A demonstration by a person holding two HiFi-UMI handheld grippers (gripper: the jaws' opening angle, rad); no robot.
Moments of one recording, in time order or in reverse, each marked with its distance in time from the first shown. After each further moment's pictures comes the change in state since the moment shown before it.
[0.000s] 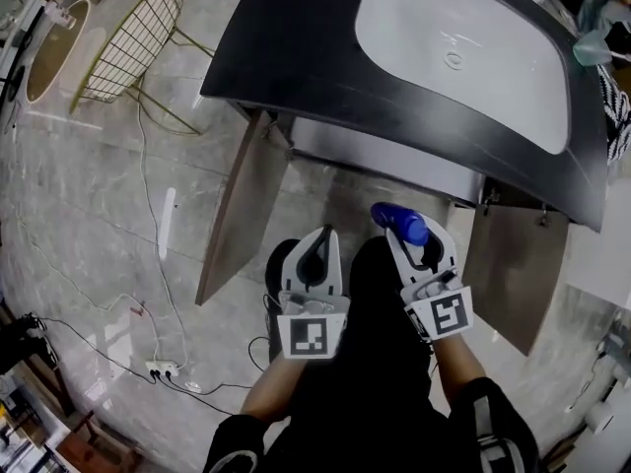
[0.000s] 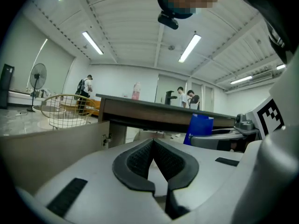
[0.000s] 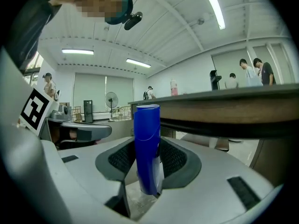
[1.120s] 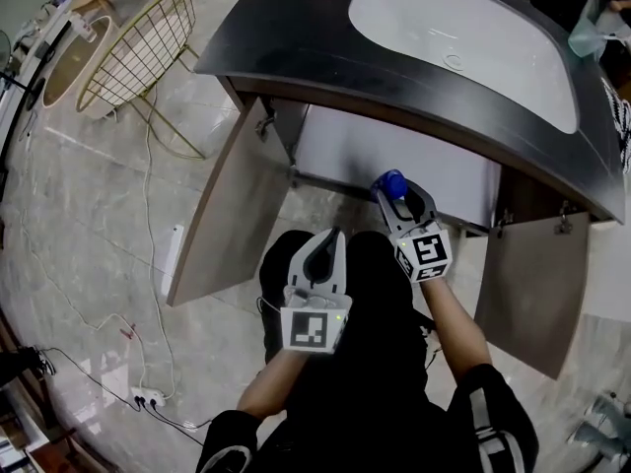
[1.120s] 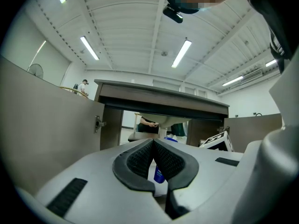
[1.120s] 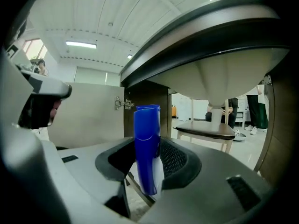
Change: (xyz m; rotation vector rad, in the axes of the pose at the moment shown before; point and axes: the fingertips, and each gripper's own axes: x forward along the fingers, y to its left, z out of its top) left arm 0.008 -0.009 -0.084 0.090 -0.135 -0.090; right arm 0.084 -0.055 -0.155 -0.054 -0.018 -0.016
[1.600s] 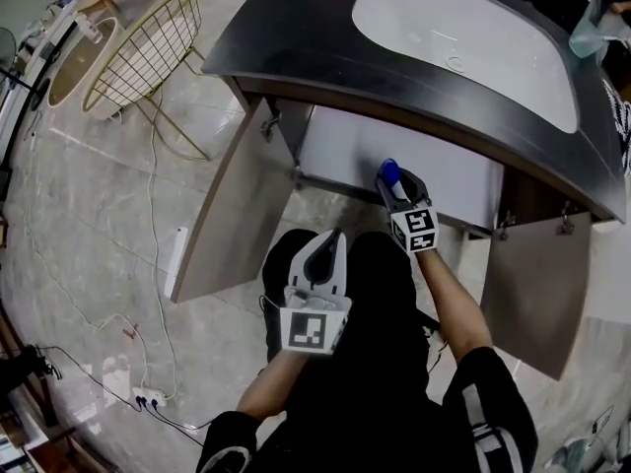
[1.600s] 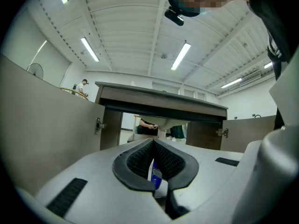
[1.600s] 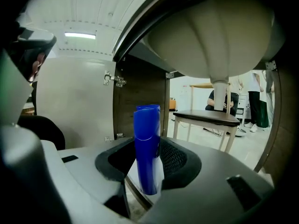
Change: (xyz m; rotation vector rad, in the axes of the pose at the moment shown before) left arm -0.006 0.001 0.005 -0.016 -0.026 -0.009; right arm 0.055 -0.030 -0.077 -0.030 0.096 0.001
